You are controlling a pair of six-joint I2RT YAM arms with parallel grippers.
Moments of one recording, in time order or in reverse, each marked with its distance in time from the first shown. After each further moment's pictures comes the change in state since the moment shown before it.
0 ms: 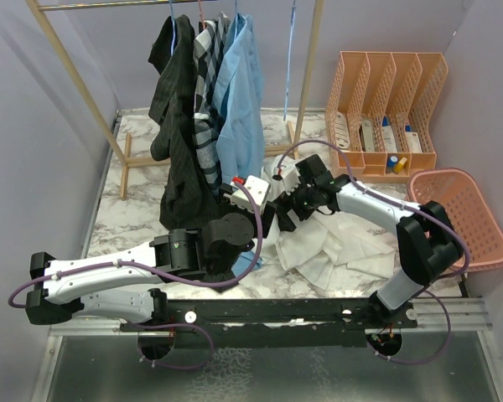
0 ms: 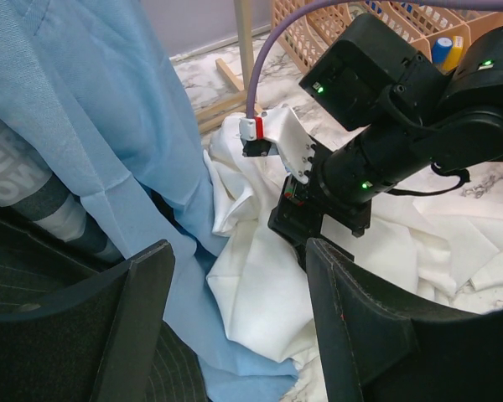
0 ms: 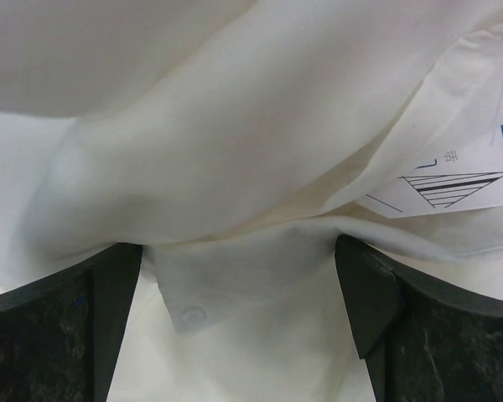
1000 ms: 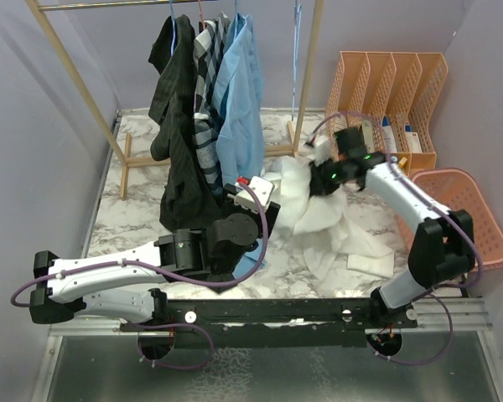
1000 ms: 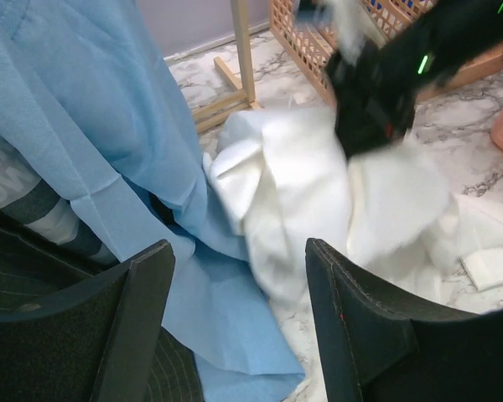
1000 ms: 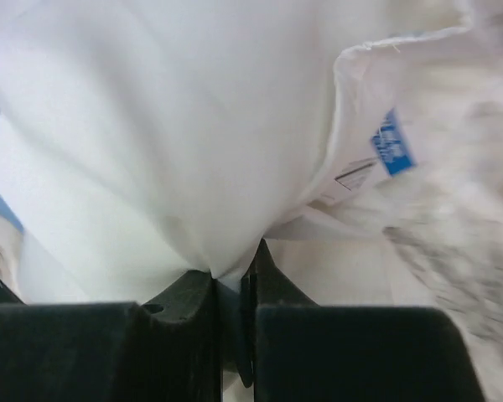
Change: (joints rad) left arm 0.000 0.011 0.000 0.008 0.001 0.002; right arm -0.172 -0.027 0.098 -0.134 -0.063 -0.037
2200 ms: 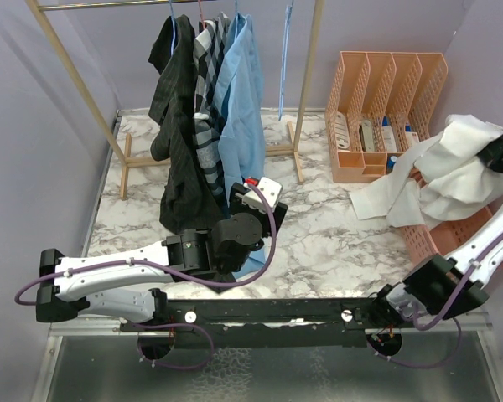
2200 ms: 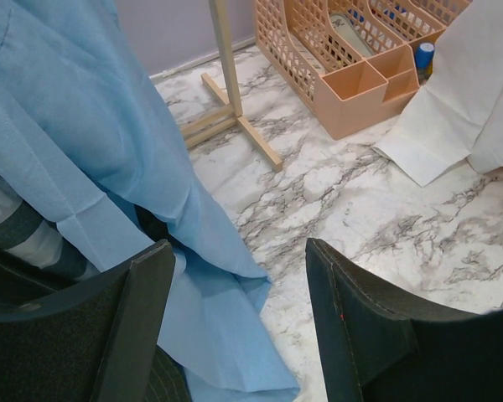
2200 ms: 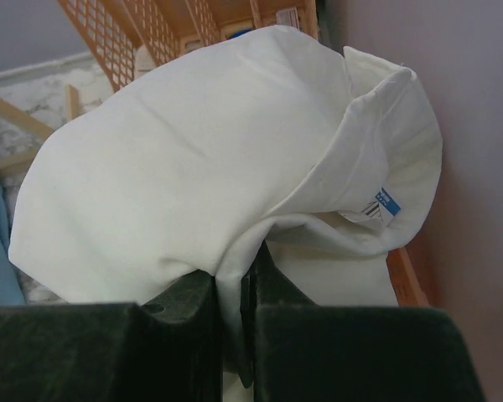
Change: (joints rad) left arm 0.000 0.039 -0.008 0.098 0.022 0.064; right arm -1.270 -0.167 0.680 -0.411 -0.375 -0.001
